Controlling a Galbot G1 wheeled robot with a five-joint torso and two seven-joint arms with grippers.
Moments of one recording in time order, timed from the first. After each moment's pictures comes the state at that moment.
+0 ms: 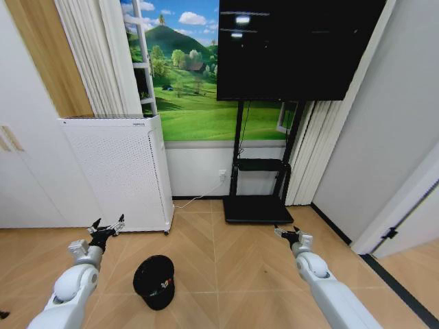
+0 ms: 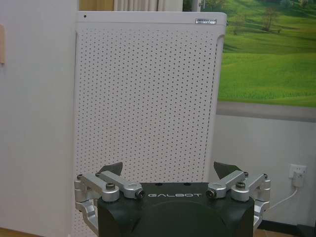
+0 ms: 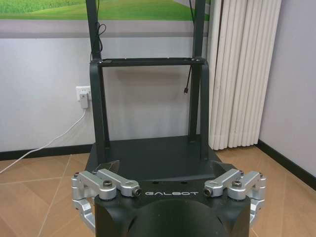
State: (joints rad) left arm 1.21 -1.07 -0.76 -1.70 -0.59 0.10 -0.05; right arm -0.98 1.03 0.38 1.40 0.60 -0.16 0.20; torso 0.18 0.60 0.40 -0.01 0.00
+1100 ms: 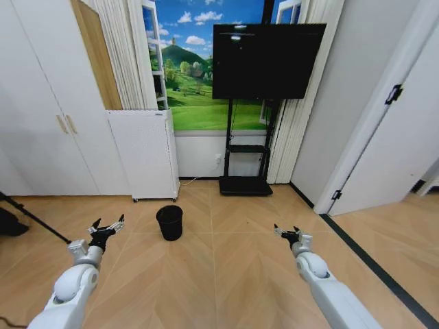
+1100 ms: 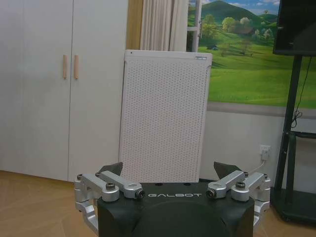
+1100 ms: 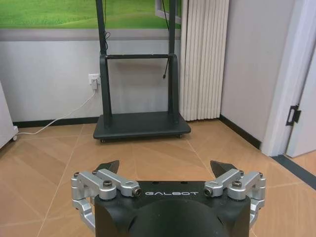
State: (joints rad) left arm 1.21 -1.07 -0.76 -1.70 -0.59 0.10 -0.05; right arm -0.98 1.03 0.38 1.40 0.60 -0.16 0.20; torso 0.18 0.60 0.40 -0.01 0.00
